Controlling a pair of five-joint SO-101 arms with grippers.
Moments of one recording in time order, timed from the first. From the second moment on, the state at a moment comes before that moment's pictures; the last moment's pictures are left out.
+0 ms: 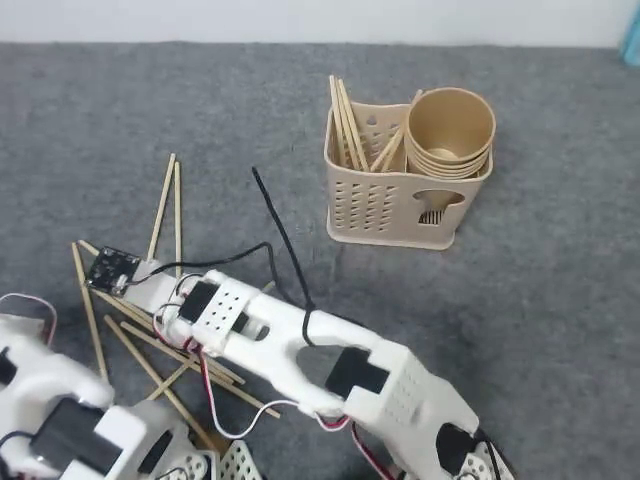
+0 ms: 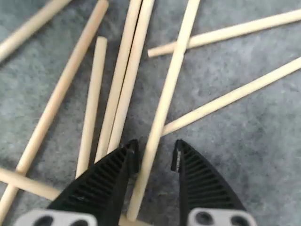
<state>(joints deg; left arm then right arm) -67.2 -9.3 52.1 34.2 27.0 -65.9 34.3 -8.5 47.4 8.0</state>
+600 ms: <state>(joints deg) -67.2 -9.3 52.1 34.2 27.0 -61.8 29.7 -19.8 77.4 8.0</state>
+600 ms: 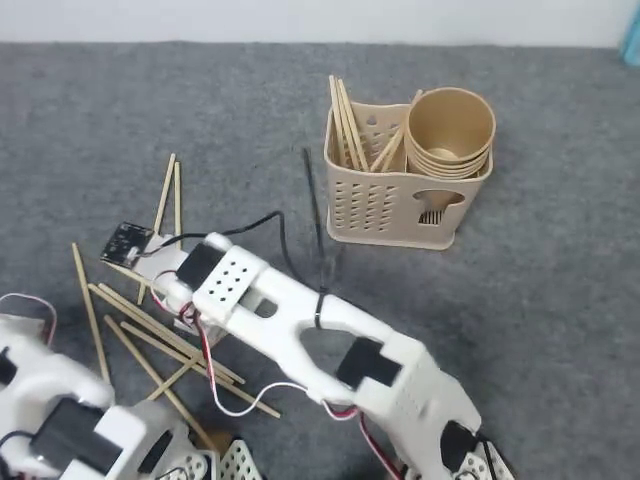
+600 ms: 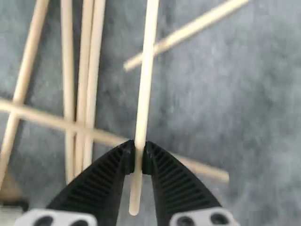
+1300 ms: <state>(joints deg) -66.5 -9.3 52.1 34.2 27.1 -35.1 -21.1 37.0 67.7 12.5</state>
